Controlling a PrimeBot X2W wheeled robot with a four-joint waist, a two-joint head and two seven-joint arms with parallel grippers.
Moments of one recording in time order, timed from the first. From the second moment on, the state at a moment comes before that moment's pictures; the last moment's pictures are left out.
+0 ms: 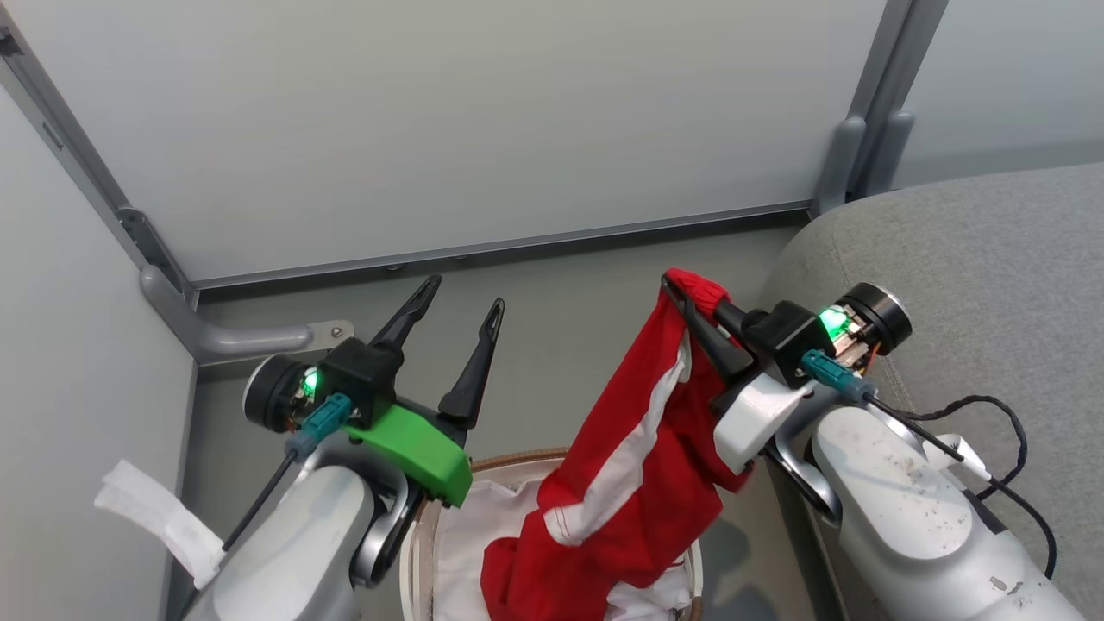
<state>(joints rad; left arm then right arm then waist) -0.50 0.27 -0.71 0.37 -0.52 -0.03 -0.26 -0.55 -0.17 0.51 0.45 0.13 0.13 -0.26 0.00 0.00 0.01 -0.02</state>
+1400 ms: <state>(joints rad) -0.27 0.06 -0.55 0.34 -0.31 -0.13 -0.26 -0.52 -0.23 0.20 0.30 0.00 0.13 -0.26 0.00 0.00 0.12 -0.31</state>
